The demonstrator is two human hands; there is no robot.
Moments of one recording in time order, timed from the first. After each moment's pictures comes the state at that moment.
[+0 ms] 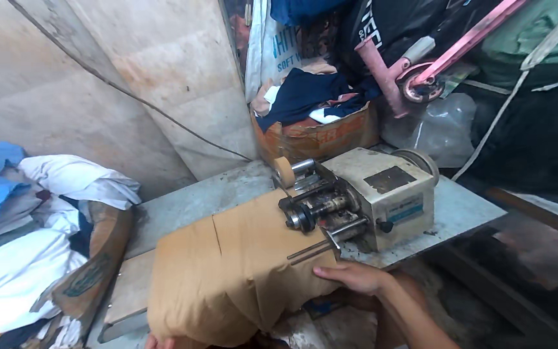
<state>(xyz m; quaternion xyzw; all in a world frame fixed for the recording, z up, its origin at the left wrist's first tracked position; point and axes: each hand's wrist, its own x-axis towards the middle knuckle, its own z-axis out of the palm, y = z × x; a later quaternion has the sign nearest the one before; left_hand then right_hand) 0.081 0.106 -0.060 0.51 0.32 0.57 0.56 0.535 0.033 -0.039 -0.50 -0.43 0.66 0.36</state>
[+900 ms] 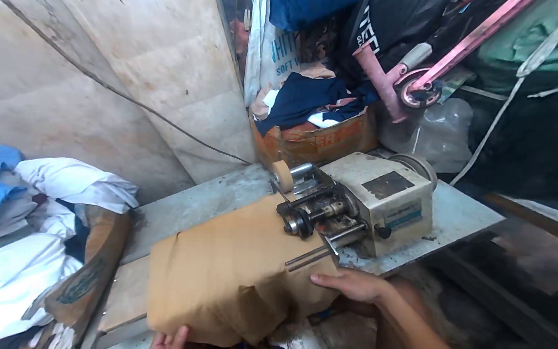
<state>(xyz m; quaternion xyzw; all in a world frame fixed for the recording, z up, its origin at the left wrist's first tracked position) 0.098 0.114 -0.058 0.48 0.37 0.58 0.55 0.532 0.033 -0.034 -0.53 -0.43 0.65 0.34</state>
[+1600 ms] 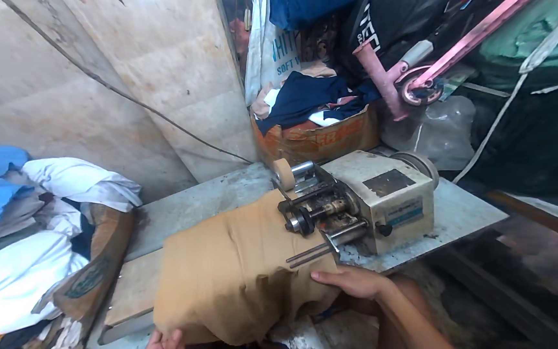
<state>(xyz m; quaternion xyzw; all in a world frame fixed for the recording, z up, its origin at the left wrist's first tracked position) 0.091 0.111 -0.055 0.52 0.31 0.57 0.56 0.533 0.034 -0.033 -0.53 -0.44 0.65 0.32</state>
